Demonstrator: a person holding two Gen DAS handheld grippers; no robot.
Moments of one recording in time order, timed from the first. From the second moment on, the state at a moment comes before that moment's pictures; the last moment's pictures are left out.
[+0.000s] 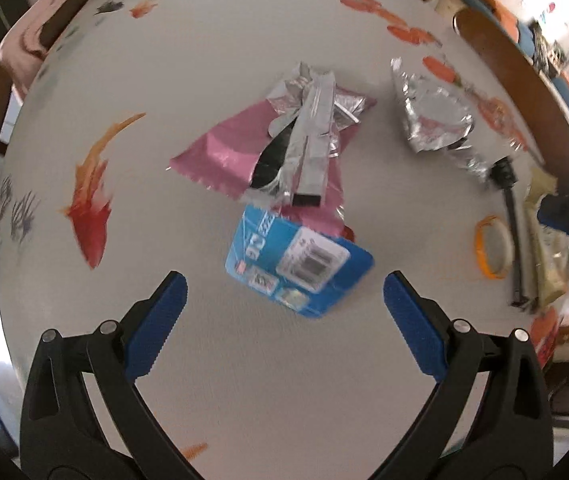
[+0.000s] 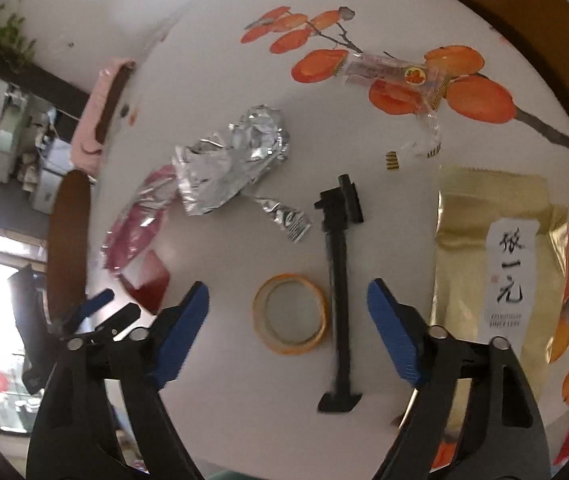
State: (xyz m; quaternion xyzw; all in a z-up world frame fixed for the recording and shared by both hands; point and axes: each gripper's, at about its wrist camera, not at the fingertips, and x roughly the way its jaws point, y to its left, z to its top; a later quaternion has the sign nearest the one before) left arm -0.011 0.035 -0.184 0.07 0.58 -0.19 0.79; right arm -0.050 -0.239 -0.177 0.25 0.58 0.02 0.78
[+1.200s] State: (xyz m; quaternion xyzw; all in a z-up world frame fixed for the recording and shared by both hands) left arm -0.023 0.055 -0.157 0.05 0.53 -0.20 0.82; right arm -0.052 -0.240 -0.141 0.24 0.53 0.02 0.81
